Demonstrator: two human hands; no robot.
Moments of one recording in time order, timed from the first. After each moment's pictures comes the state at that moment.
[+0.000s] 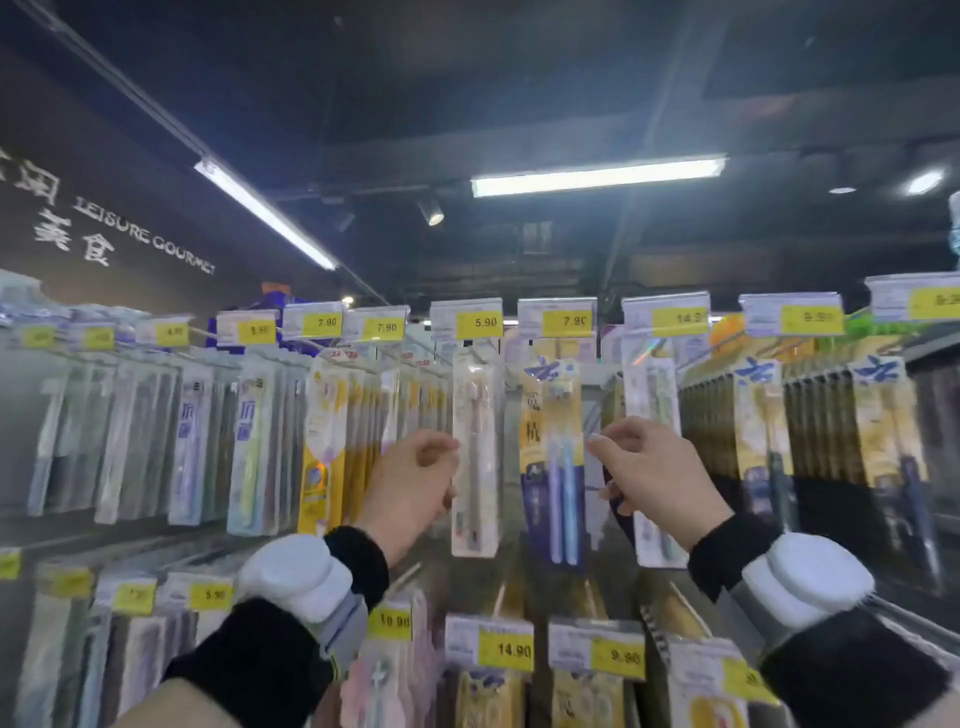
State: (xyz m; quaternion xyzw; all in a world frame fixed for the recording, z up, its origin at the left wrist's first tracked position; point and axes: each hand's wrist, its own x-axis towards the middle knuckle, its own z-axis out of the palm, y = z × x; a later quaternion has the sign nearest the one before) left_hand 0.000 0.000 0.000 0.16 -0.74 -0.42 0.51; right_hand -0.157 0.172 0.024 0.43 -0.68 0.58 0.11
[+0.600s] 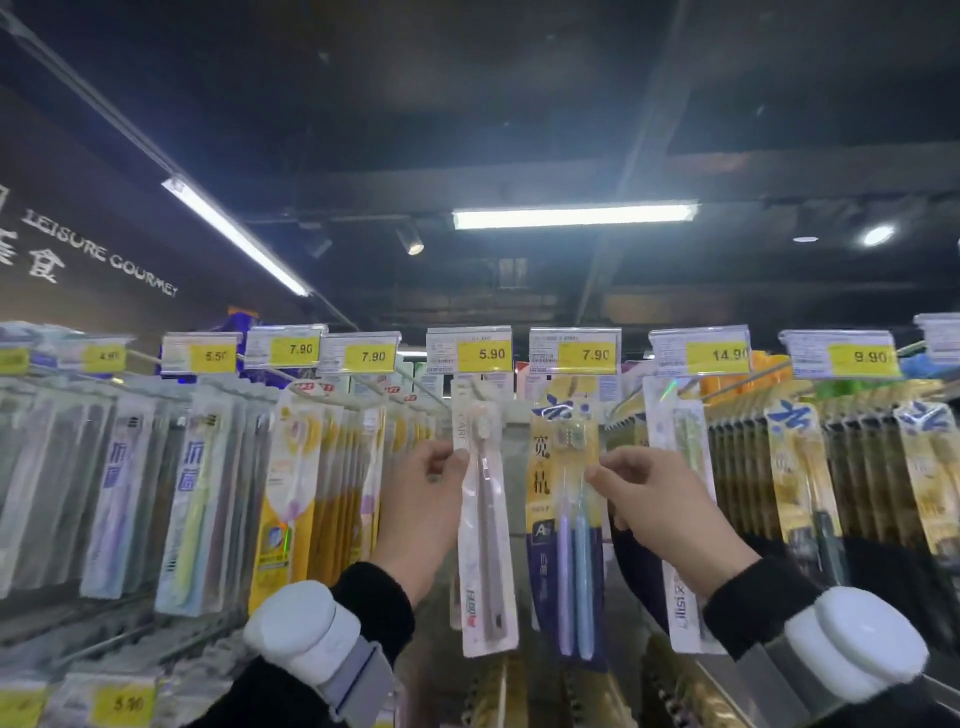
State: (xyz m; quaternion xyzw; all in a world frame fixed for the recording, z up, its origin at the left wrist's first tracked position) left_hand -0.049 -0.030 0.027 0.10 -0.69 -0.40 0.60; right_hand -0.176 0.135 0.043 0.43 -0.68 0.57 0.16
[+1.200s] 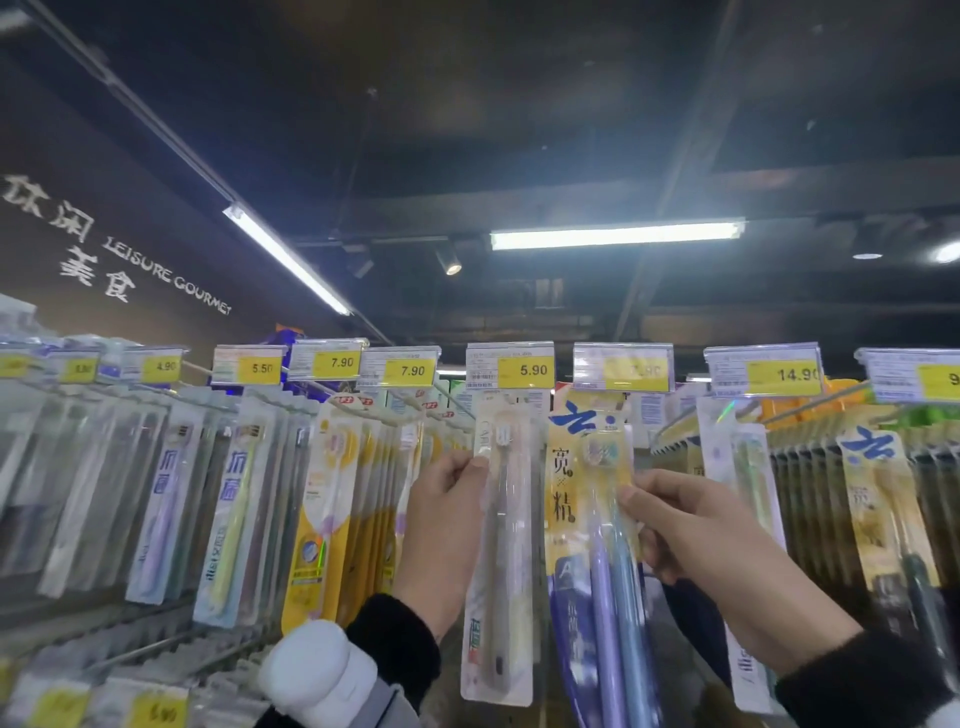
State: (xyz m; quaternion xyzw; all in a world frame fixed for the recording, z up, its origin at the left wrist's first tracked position) left_hand -0.036 -0.021 0.029 0.04 -0.60 -0.51 0.61; right_hand -0.166 0.130 0.039 0.49 -0.60 0.63 0.04
